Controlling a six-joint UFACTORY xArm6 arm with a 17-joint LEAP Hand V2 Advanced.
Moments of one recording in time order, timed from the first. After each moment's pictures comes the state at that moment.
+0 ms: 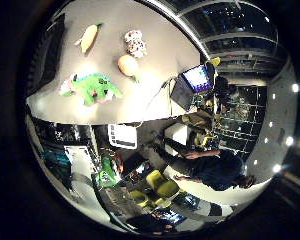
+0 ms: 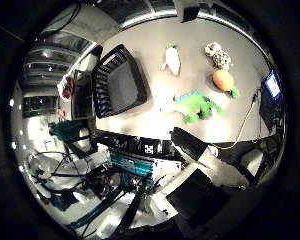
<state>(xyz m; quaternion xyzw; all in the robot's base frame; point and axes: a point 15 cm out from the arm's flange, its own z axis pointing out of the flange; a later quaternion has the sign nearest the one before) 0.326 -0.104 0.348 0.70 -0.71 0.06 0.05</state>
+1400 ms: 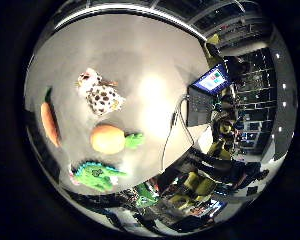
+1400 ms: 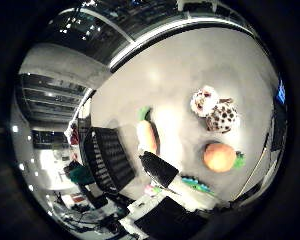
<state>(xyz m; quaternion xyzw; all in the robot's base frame) 0.585 -0.268 0.217 0.59 -0.81 0.06 -0.05</state>
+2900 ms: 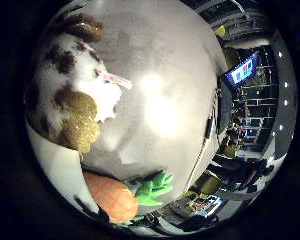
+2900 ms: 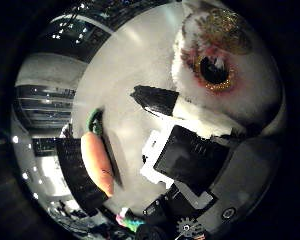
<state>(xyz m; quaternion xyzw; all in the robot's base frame) 0.592 -0.298 0.074 0.57 -0.82 0.04 -0.03</state>
